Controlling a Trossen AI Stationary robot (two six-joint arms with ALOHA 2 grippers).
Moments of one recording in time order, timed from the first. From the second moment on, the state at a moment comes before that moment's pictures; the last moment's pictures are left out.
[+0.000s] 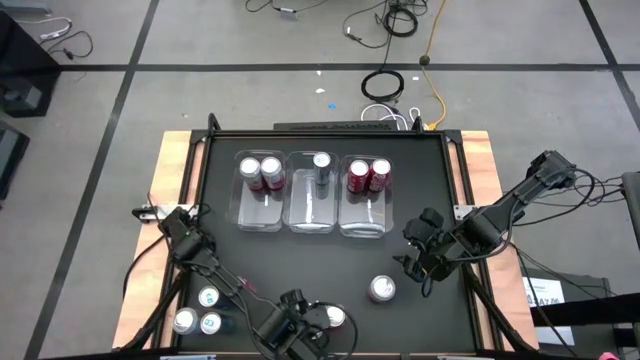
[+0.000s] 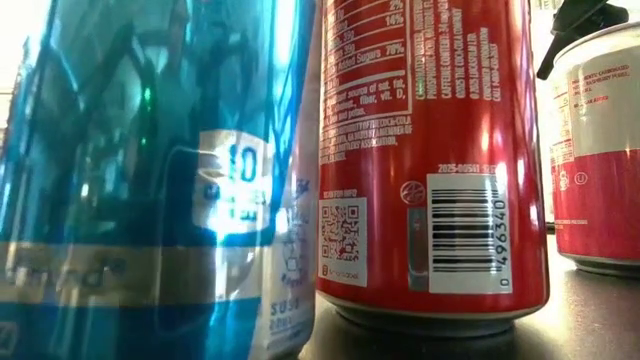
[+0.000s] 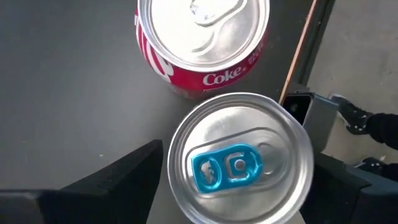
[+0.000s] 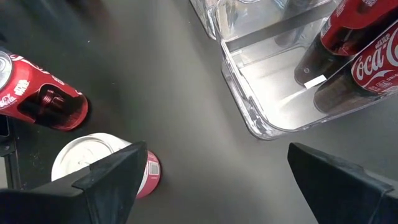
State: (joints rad) left arm -0.67 2.30 2.20 -1.18 -0.21 -0.98; right arm 0.63 1.18 1.03 -0.97 0.50 1.01
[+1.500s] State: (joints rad) left arm -0.55 2.20 2.21 -1.45 -0.15 -1.29; right arm 0.63 1.18 1.03 -0.93 0.50 1.00
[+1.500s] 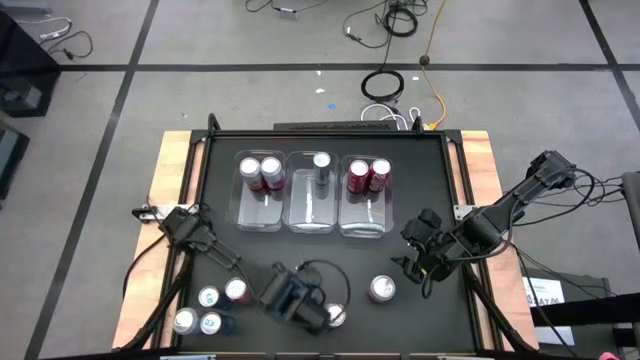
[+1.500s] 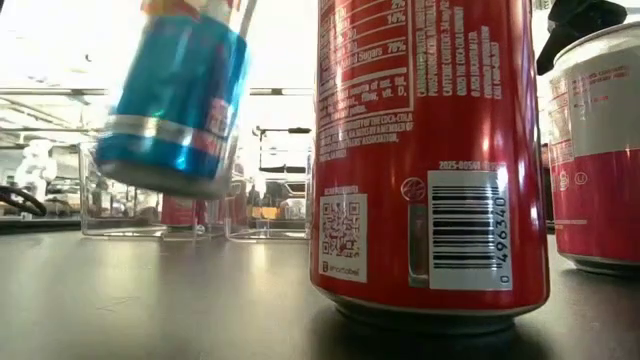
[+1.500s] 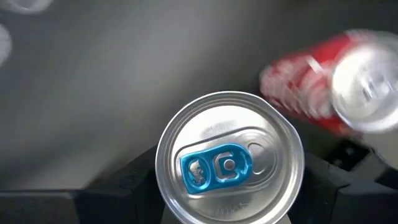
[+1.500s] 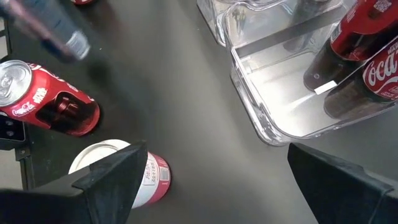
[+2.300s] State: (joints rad) left arm -0.01 1.91 2.20 -1.51 -0.27 -0.61; right arm 0.63 1.25 1.03 -0.85 0.50 1.01
